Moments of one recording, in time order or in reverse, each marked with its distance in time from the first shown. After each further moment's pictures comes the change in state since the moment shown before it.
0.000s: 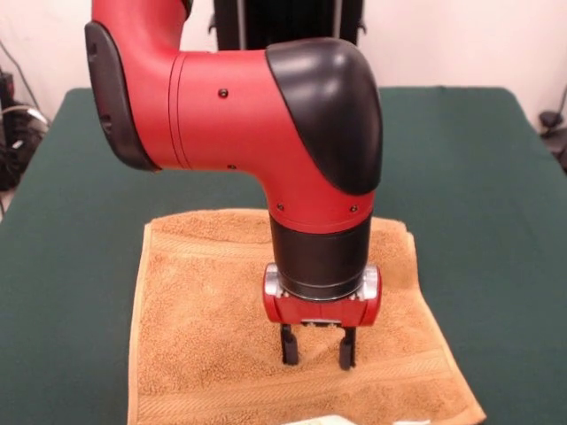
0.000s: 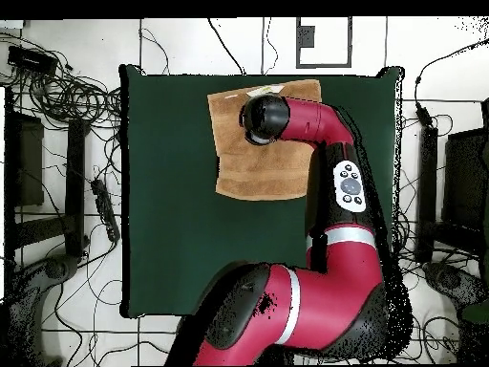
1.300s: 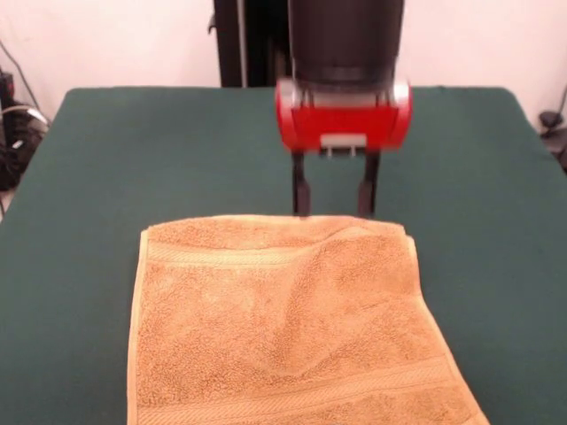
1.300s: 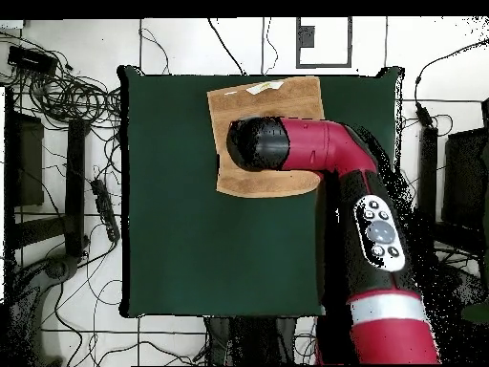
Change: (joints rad) arm -0.040 -0.470 0.017 0.519 -0.034 -0.127 0.000
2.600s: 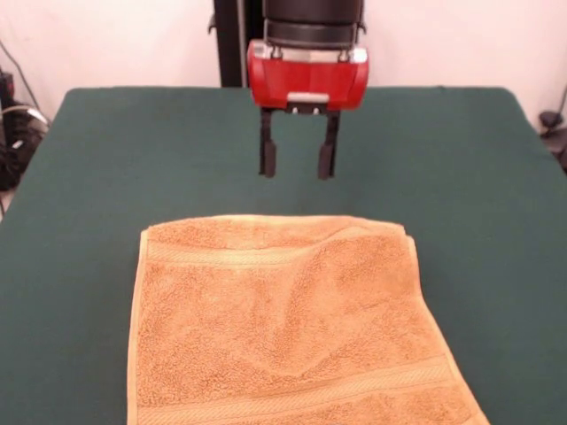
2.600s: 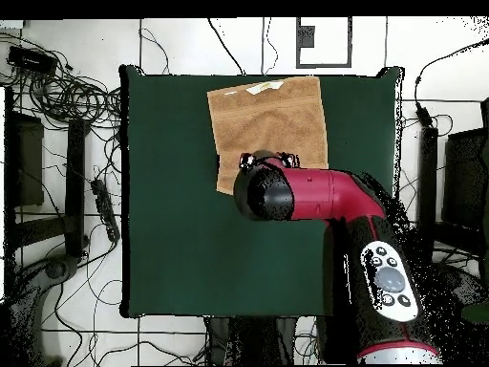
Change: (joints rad) arm -0.023 -0.091 -0.058 0.252 -0.066 -0.262 0.000
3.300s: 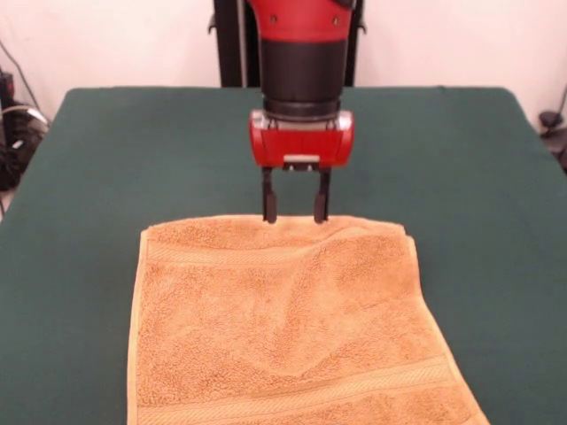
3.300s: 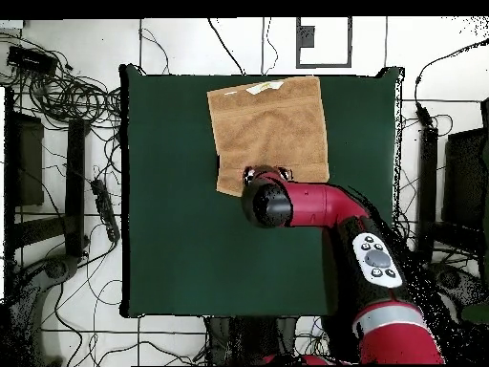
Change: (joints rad) arm -0.017 0.173 -0.019 0.011 -0.001 -0.153 0.000
